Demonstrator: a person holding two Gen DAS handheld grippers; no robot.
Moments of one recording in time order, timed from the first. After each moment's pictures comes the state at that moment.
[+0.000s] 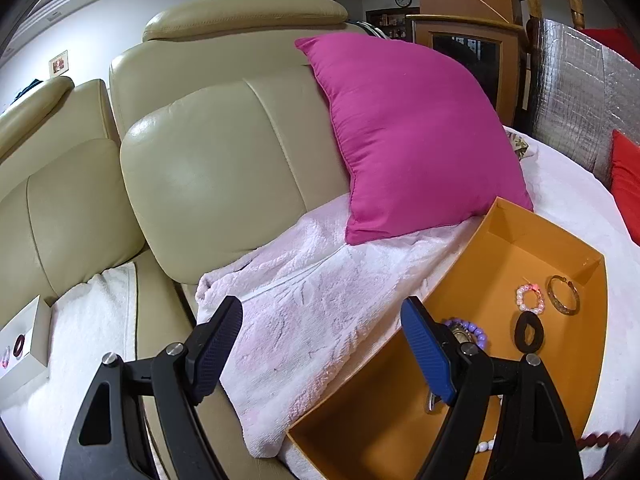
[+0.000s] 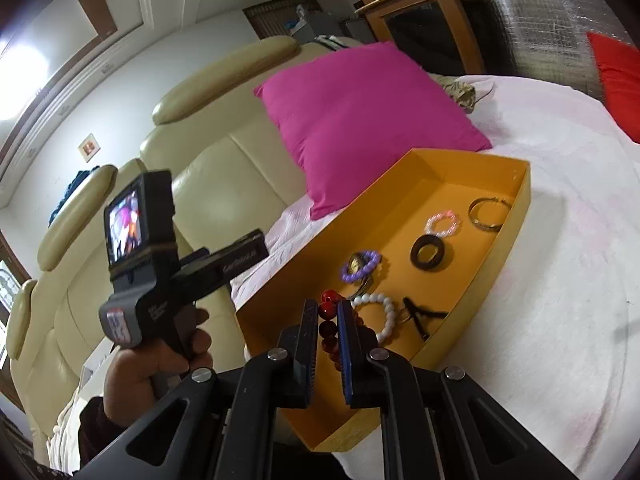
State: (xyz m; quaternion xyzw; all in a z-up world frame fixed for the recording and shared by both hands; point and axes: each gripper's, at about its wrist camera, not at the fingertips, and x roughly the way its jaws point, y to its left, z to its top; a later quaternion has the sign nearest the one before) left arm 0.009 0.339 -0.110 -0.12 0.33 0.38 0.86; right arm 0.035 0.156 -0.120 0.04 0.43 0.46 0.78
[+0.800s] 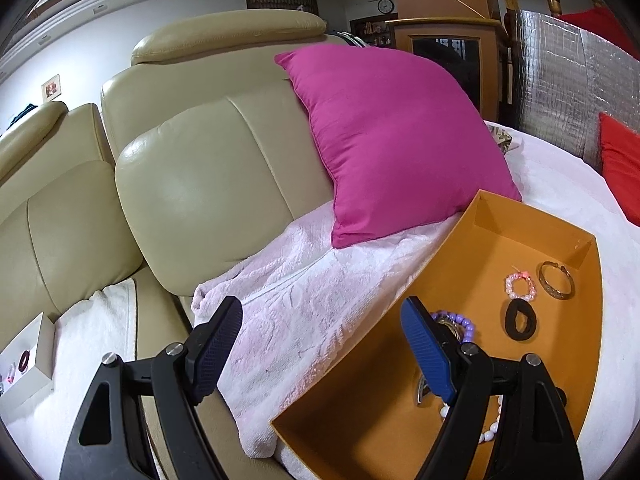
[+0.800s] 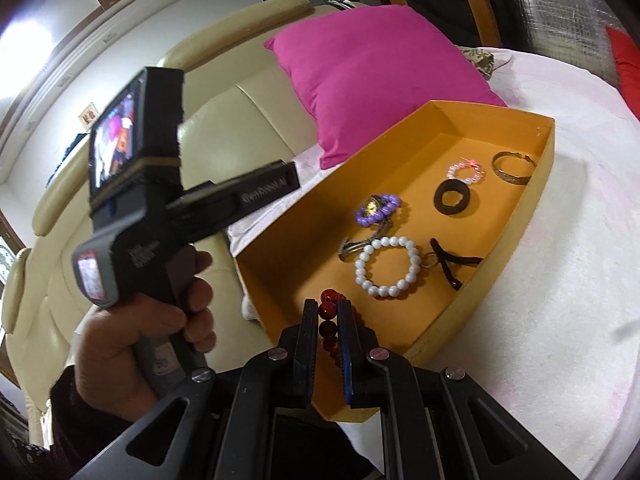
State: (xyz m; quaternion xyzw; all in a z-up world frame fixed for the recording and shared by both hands) left arm 0.012 0.317 -0.109 -0.09 0.31 0.37 0.87; right arm 0.009 0.172 -0.156 0.00 0.45 0.46 0.77
